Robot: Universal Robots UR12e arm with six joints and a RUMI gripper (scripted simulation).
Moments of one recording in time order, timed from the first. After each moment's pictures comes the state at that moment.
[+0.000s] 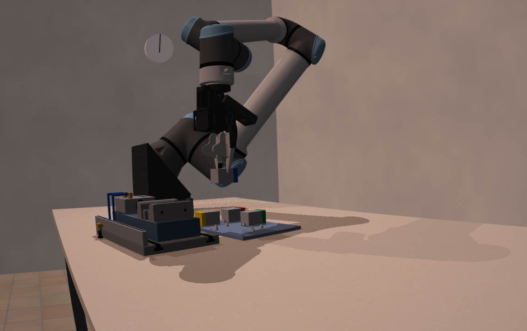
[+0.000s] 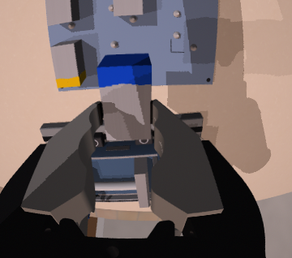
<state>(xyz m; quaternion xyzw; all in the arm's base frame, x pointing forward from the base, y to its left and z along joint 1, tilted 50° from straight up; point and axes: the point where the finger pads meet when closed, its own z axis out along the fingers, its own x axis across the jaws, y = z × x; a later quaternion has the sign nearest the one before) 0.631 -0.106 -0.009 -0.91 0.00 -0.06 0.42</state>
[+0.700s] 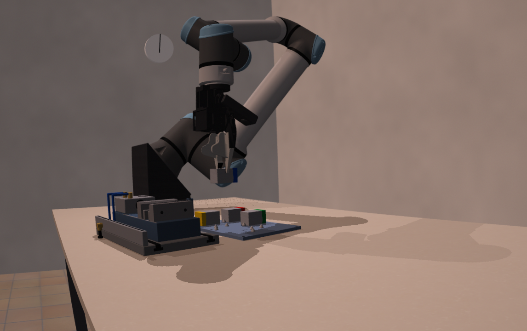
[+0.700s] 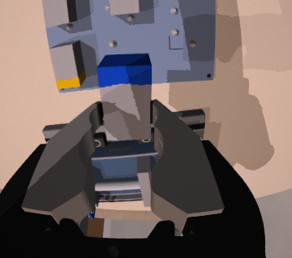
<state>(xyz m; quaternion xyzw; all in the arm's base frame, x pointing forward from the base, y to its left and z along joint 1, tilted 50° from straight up) 0.633 -0.107 -0.011 -0.91 0.02 -0.05 0.42</state>
